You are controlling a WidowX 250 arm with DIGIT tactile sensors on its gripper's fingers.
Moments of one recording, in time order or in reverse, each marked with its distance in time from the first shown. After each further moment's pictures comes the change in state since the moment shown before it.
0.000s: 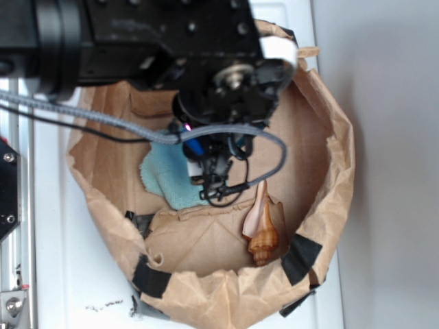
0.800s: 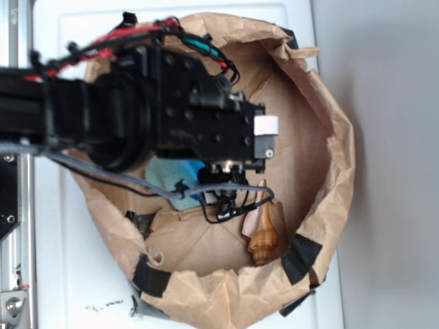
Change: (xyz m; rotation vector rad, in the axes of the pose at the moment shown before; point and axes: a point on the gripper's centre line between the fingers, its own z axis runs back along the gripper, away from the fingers) arm 0.016 -0.004 -0.063 0.166 -0.067 0.074
